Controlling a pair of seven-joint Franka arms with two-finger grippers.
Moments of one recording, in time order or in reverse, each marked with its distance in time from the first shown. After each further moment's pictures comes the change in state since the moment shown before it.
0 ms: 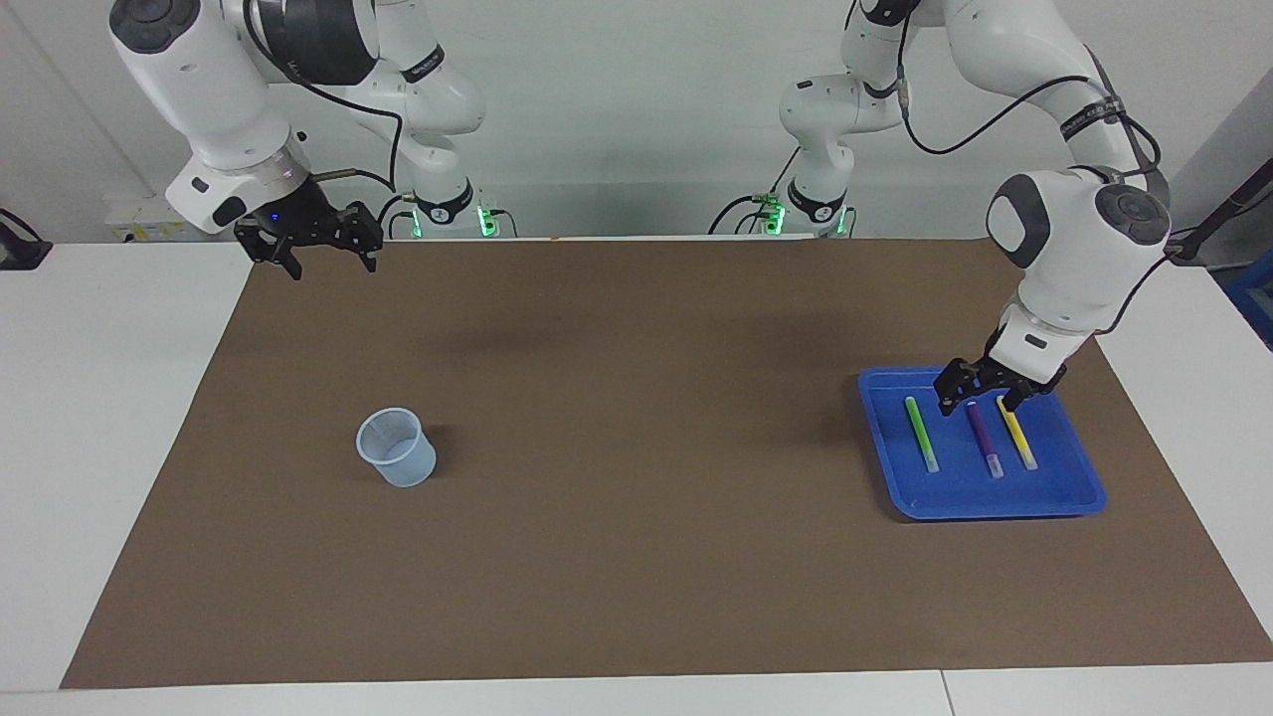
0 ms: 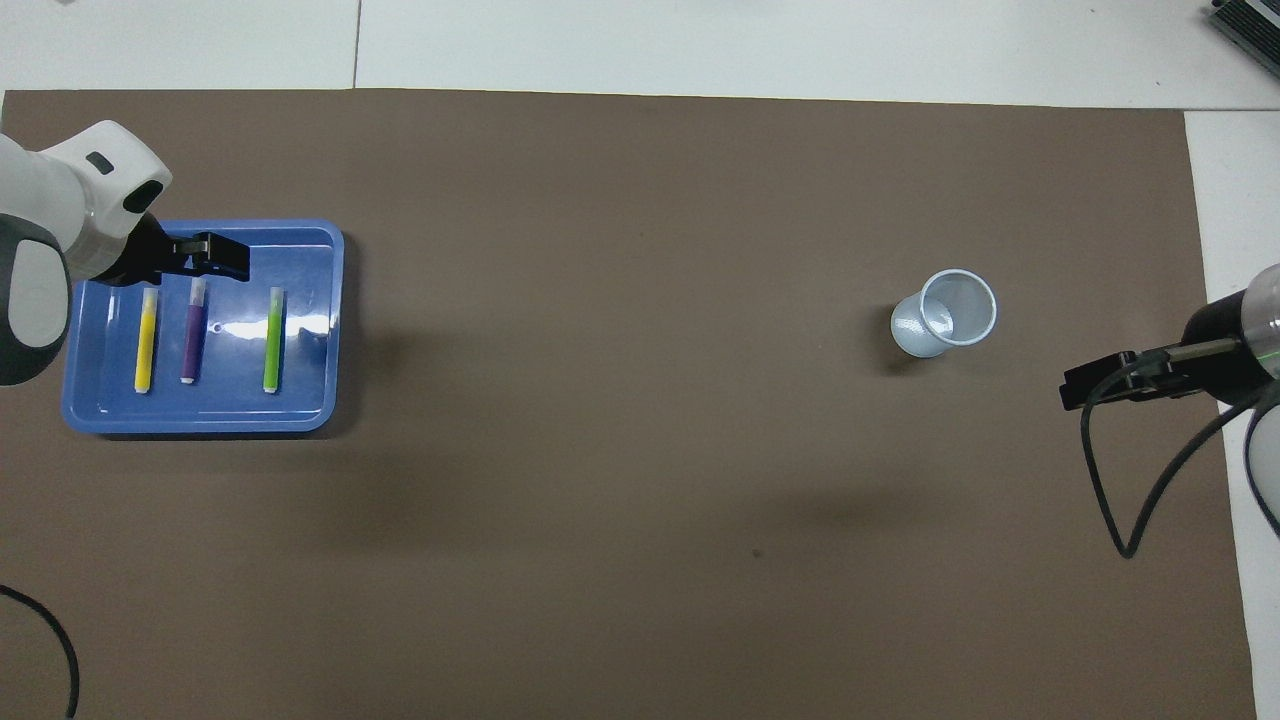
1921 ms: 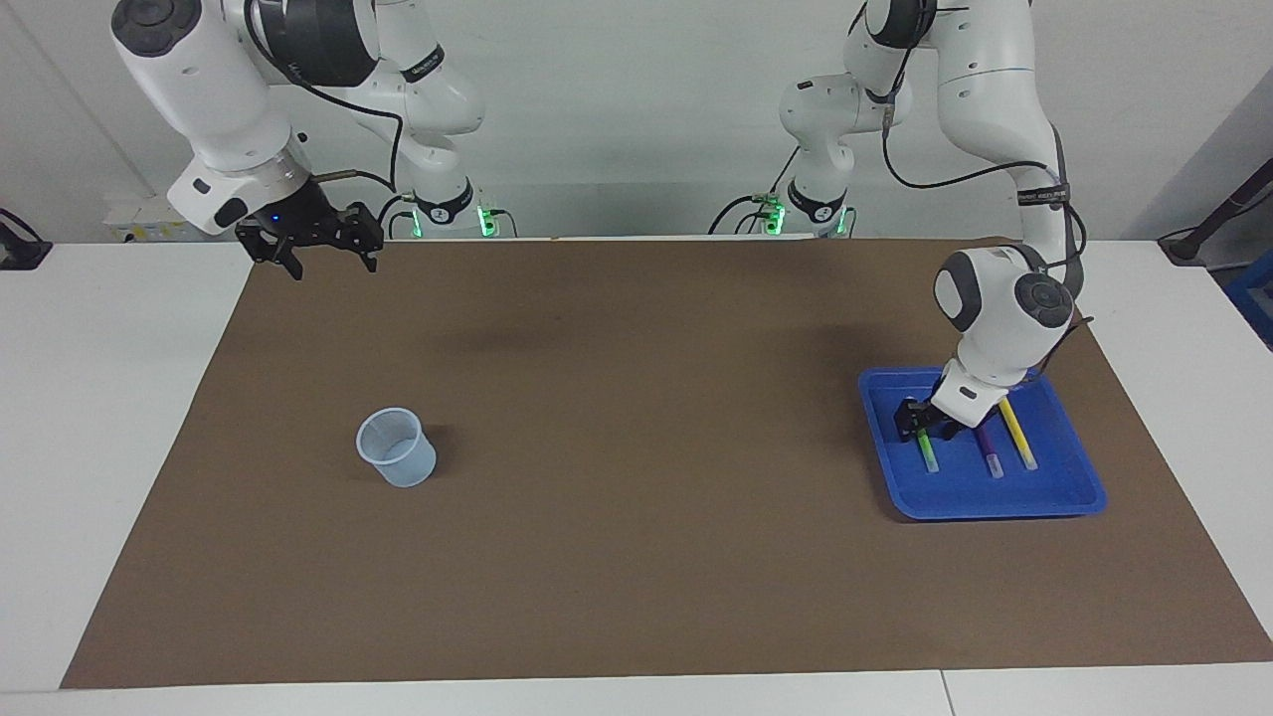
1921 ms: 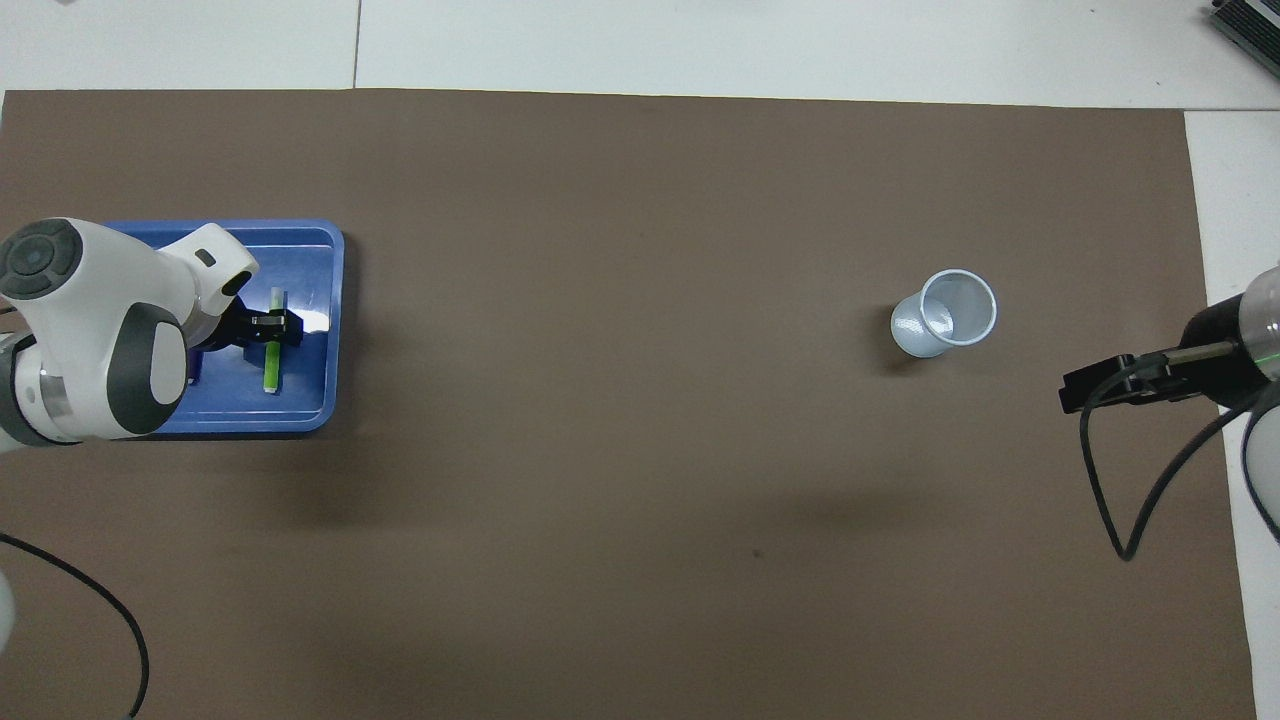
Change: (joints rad) left arm 0.016 0.072 -0.003 -0.254 0.000 0.284 0.027; right arm -0.002 -0.004 0.000 -0.010 0.000 0.000 0.000
